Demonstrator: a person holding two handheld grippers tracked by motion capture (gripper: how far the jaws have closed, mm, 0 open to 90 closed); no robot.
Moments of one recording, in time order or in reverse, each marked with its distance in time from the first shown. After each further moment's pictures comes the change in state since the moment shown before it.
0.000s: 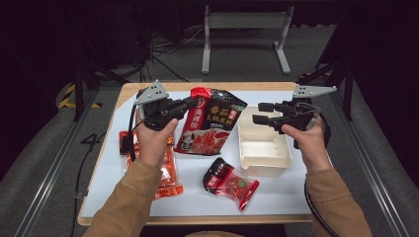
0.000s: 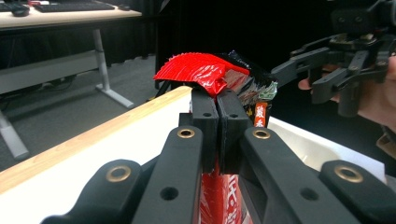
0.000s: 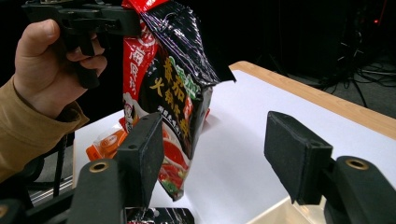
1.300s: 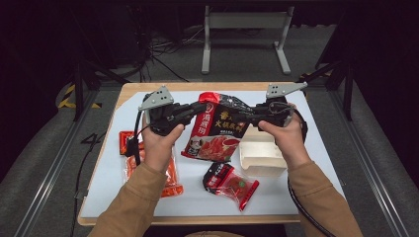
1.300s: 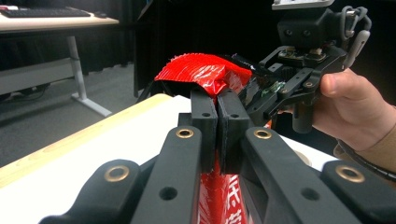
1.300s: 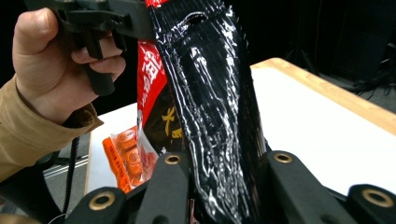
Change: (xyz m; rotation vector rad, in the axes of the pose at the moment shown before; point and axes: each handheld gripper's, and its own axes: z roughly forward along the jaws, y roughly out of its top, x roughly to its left) left arm -0.013 -0.004 0.005 -0.041 -0.078 -0.004; right arm 0.016 0.014 0.048 0.054 0.103 -0.072
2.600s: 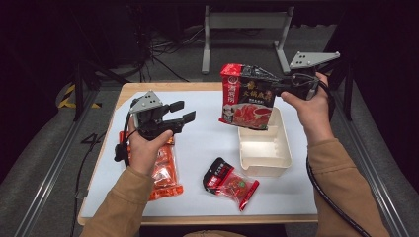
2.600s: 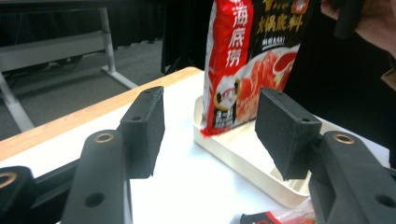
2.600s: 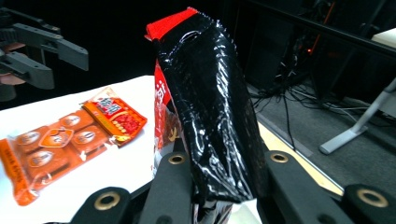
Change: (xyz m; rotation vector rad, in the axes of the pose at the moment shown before) left arm 0.020 -0.018 -0.021 0.106 0.119 -0.039; right arm -0.029 0.053 -0.058 0.039 -0.304 -0.151
